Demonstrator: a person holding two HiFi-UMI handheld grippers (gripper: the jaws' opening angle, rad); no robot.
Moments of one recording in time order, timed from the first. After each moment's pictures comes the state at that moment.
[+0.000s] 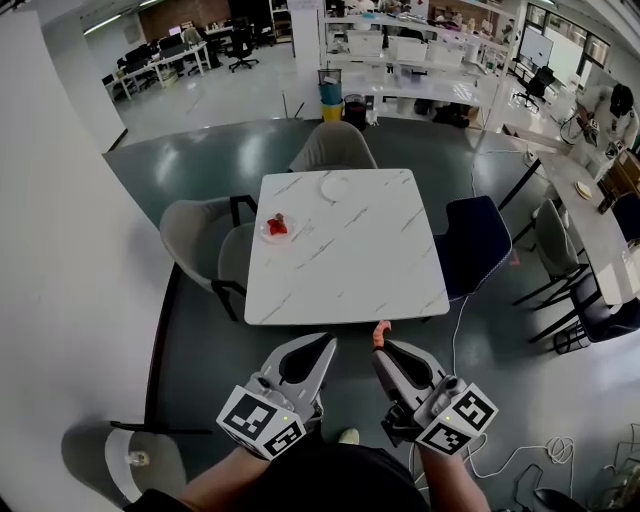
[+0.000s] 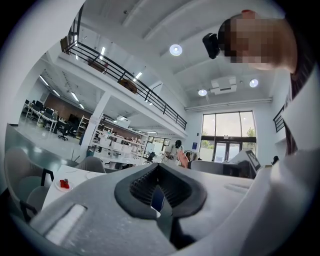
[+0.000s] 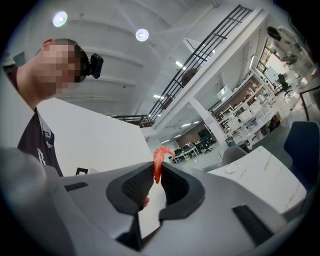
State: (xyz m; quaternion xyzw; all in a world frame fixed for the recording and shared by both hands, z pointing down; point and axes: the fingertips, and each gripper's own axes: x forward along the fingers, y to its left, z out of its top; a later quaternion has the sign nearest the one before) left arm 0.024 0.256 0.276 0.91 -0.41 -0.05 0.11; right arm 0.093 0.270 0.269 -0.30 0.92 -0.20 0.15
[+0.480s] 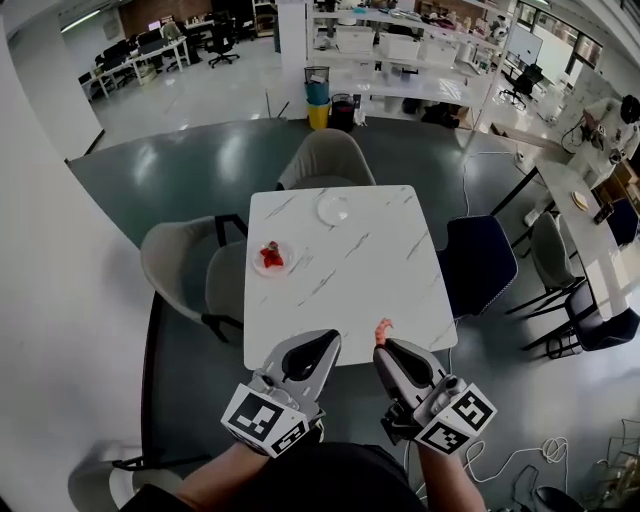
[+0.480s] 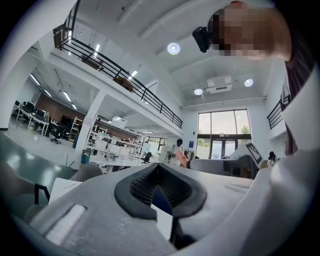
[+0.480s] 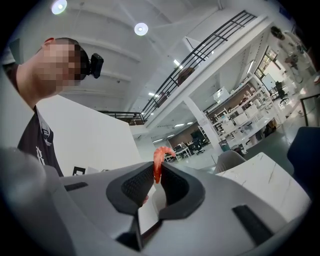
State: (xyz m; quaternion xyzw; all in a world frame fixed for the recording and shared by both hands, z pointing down) left arm -0.029 0.104 0.279 0.92 -0.38 -0.05 0.08; right arm 0.035 0.120 0.275 -0.35 0.91 -0.19 0.13
